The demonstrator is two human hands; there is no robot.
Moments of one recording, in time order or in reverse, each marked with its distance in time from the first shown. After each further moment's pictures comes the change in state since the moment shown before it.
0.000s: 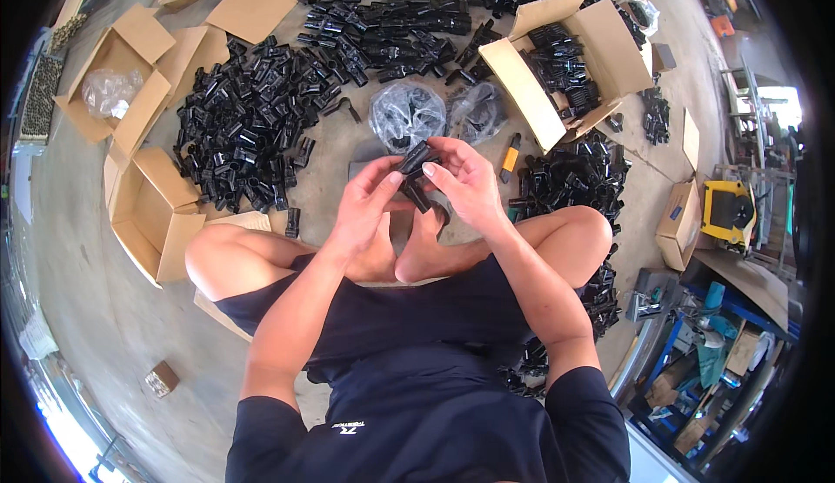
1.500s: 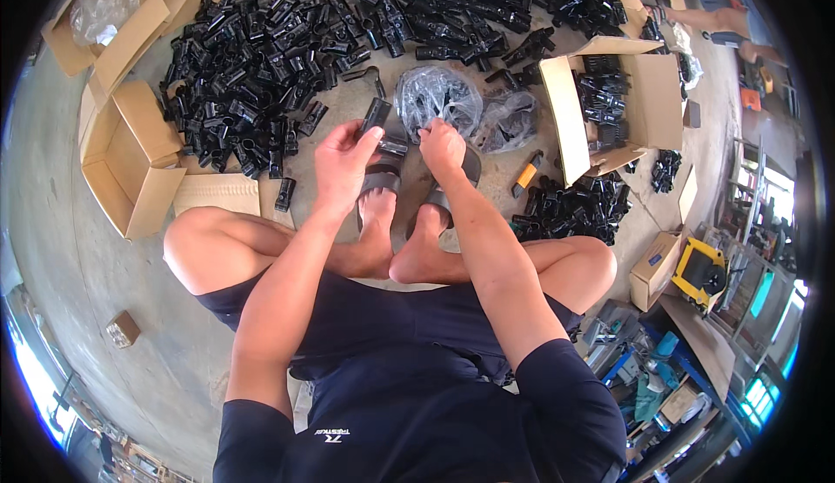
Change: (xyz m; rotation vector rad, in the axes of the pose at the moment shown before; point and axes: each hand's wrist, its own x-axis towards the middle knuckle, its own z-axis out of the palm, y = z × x) left_hand 0.057 -0.011 -0.092 0.070 0.582 0.060; right_hand 0.160 0.192 -0.006 -1.450 0.127 0.110
